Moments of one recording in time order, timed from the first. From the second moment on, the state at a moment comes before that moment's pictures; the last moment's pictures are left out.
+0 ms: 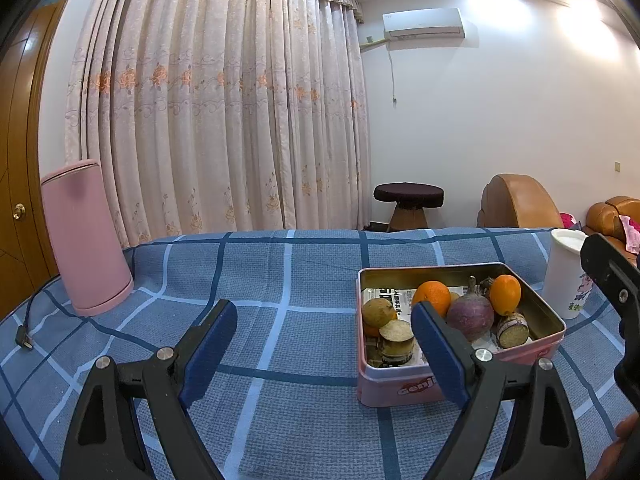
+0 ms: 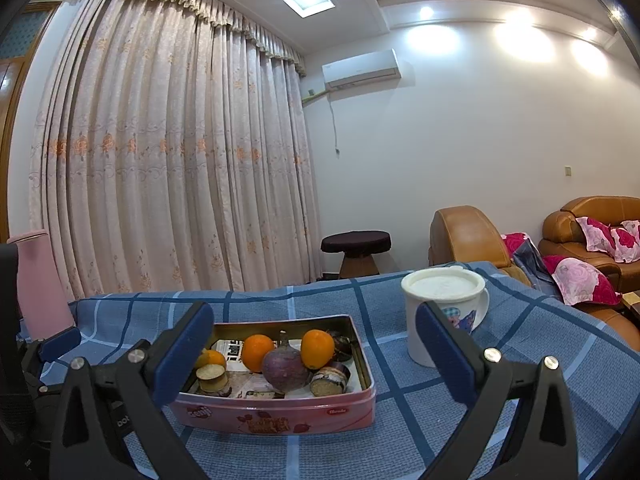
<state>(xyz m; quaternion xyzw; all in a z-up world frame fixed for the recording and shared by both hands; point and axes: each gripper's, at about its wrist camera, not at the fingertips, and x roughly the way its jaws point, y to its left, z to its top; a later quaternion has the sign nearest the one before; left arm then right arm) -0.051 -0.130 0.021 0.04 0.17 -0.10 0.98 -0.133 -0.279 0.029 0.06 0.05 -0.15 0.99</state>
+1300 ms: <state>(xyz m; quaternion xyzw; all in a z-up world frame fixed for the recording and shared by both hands) -0.041 -0.122 0.012 0.02 0.22 -0.10 0.97 -0.132 -0.280 0.028 0.06 0.05 -0.15 0.99</state>
